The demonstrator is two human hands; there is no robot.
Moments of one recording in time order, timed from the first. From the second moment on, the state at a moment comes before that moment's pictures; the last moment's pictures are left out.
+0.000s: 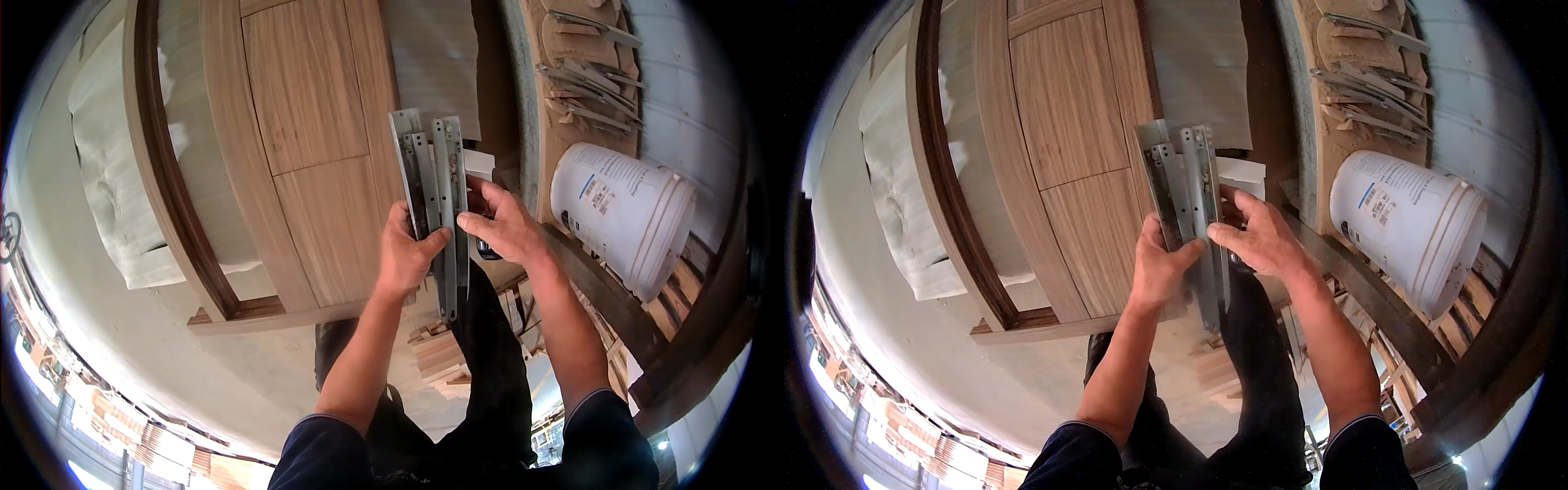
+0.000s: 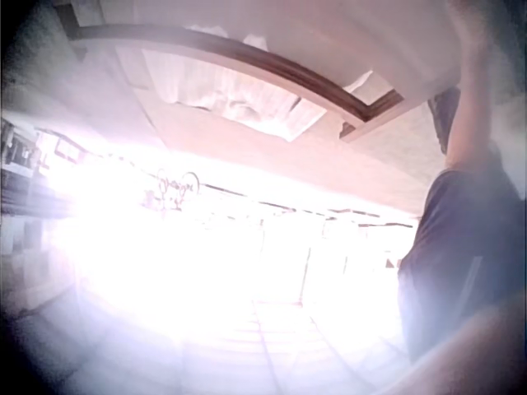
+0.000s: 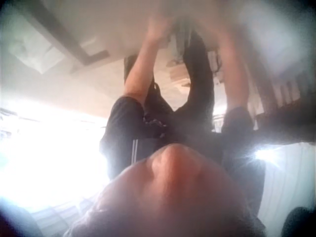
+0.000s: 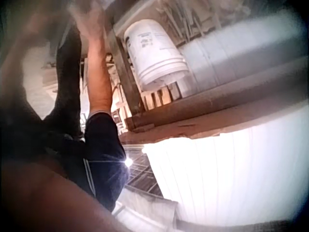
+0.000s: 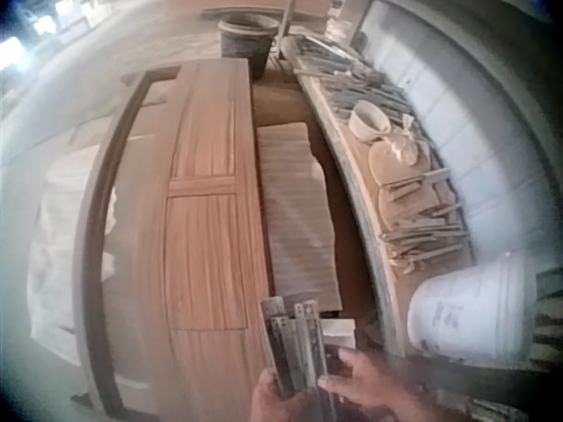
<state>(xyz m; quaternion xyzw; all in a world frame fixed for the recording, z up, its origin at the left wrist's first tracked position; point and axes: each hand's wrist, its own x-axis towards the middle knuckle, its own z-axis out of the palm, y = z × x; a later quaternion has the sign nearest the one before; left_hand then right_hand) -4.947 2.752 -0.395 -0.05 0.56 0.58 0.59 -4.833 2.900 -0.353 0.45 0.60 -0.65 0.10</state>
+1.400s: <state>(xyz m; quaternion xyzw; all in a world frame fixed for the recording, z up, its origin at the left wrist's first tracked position) -4.769 2.832 0.054 0.49 0.46 0.31 0.68 -4.635 2.917 0.138 0.64 0.67 -0.36 0.10</state>
